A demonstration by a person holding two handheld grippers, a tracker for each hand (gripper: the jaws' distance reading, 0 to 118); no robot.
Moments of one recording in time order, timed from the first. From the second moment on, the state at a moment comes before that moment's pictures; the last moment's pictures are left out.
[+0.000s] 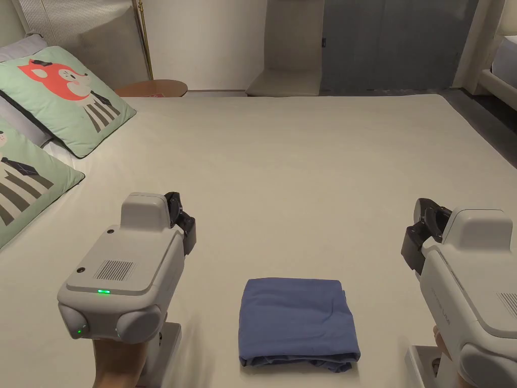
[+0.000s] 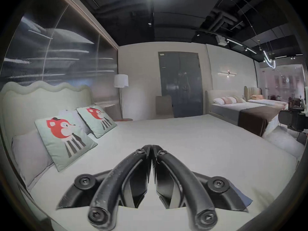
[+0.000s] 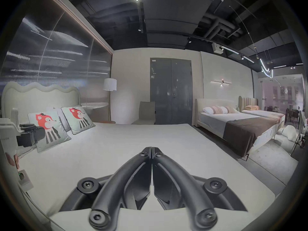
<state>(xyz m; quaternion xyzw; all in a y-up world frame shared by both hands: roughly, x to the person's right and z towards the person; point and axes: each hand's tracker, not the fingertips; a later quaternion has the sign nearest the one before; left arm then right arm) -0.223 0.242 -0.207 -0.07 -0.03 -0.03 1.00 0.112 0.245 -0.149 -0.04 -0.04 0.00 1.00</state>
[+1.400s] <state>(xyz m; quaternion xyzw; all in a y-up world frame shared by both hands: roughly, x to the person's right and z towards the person) -0.219 0.146 -0.252 -0.34 -0.17 0.12 0.92 0.049 0.069 -0.231 -0.39 0.07 -0.02 0.92</state>
